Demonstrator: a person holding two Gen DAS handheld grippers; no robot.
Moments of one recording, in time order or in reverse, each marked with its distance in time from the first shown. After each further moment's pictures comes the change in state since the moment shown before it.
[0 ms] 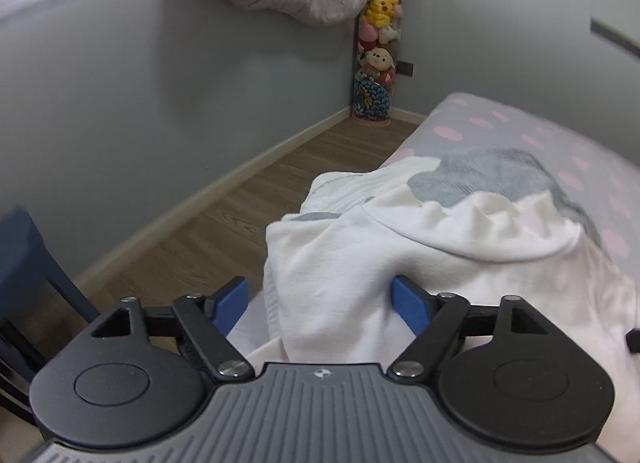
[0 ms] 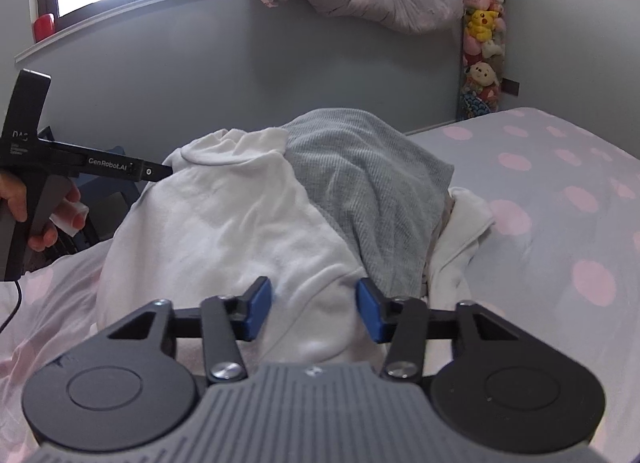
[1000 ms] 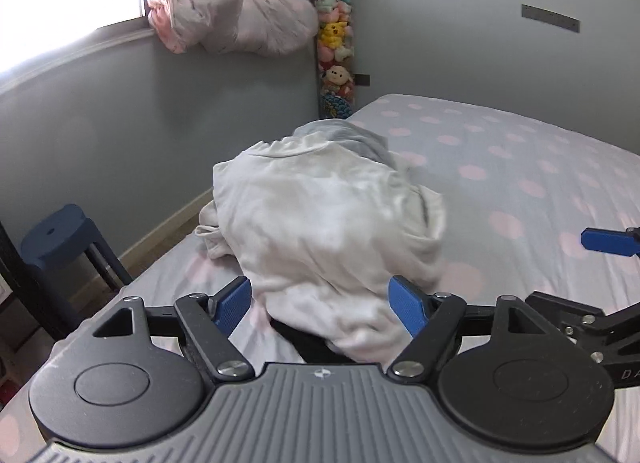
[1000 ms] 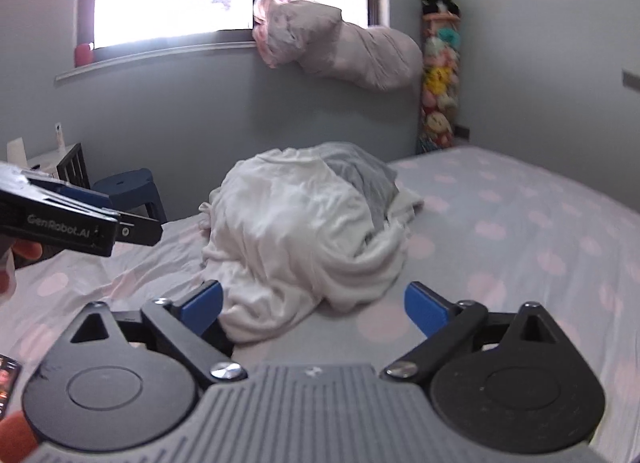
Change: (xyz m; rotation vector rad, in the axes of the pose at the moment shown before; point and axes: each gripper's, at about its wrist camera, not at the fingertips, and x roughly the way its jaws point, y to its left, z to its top) left arm -0.268 -0.162 -0.138 0.159 -0.055 0.050; right arm -0.250 0.089 -0.117 -0.034 -0.130 -0.130
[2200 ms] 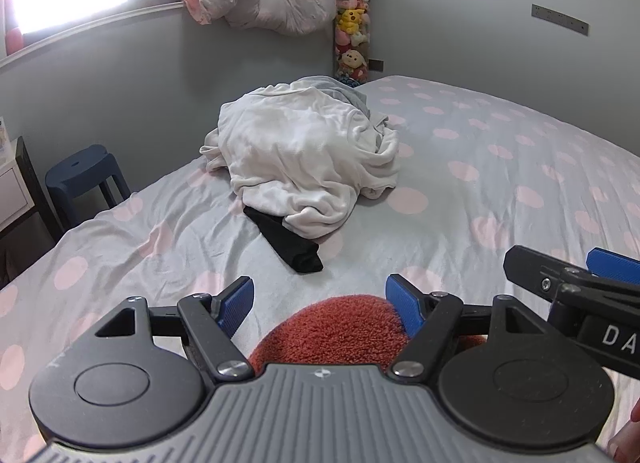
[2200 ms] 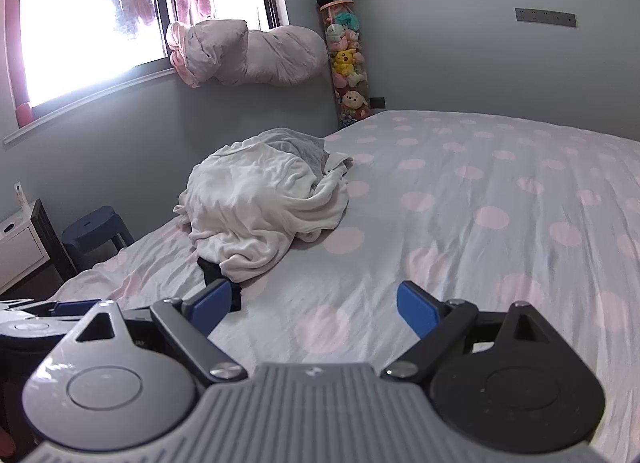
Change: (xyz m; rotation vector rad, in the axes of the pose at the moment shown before) left arm -0.114 -0.081 -0.113 -0.086 0.032 0.050; right arm -0.148 0.039 -0.085 0.302 -0.017 -0.168
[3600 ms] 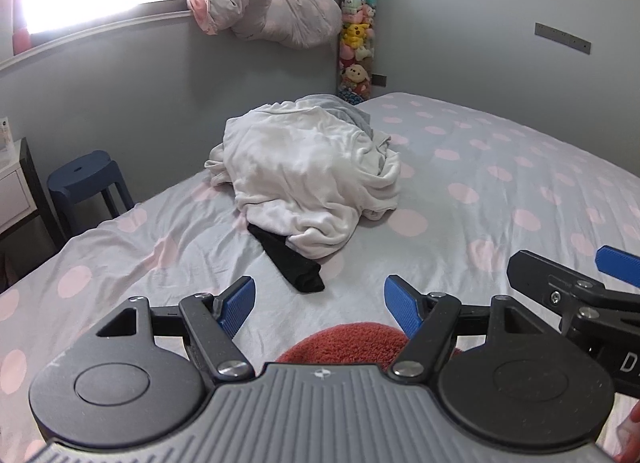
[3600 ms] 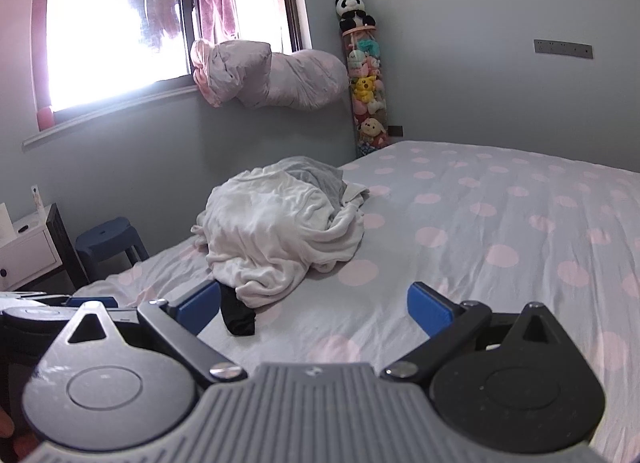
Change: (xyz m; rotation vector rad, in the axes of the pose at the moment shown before) left arm -0.010 0.004 0.012 -0.031 -0.029 -0.012; right arm -0.017 0.006 0.018 -0.069 -0.056 0.040
